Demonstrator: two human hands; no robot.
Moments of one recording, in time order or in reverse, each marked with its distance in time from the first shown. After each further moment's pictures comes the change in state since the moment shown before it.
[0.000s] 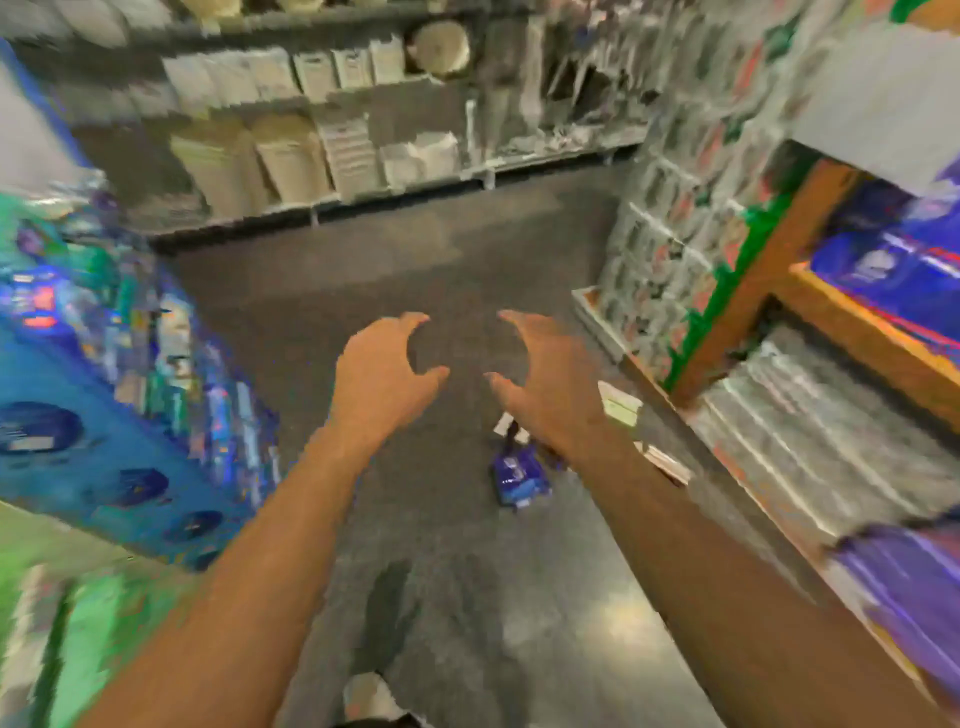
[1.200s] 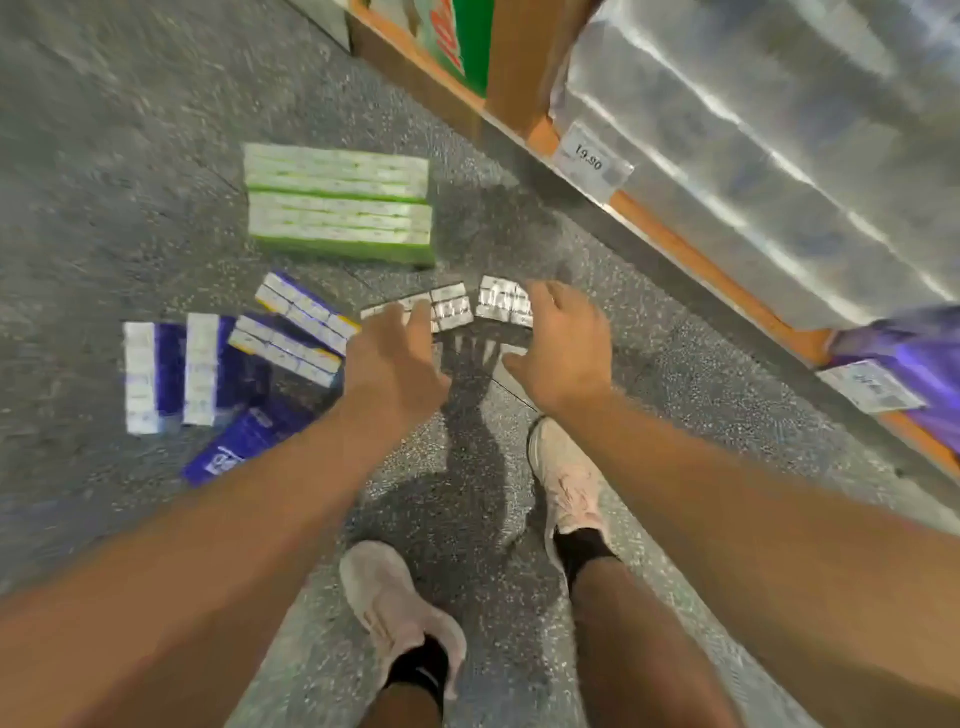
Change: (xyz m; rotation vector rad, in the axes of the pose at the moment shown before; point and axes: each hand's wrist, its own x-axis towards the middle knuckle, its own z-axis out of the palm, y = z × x) left_hand 0.255 0.108 0.946 0.302 -1.002 0.092; right_hand -0.022 0.888 0.206 -0.358 -0.344 0.967
